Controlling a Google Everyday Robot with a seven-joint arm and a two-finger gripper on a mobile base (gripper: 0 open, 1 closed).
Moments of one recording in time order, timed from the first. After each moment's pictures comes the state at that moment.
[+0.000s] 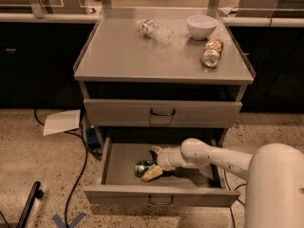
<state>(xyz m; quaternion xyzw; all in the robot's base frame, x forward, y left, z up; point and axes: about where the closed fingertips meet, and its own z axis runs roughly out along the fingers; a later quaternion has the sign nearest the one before) 0.618 0.007 0.370 -0.56 0.71 0.24 0.35</state>
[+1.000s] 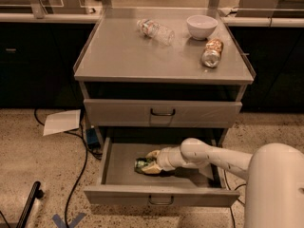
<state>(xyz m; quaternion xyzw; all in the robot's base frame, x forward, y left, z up) 0.618 0.008 0.370 -0.56 0.71 0.24 0.35</state>
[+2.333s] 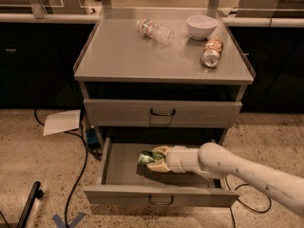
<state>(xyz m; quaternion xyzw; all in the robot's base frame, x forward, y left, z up) 0.581 -0.019 0.485 -0.53 0.69 0.21 0.44</state>
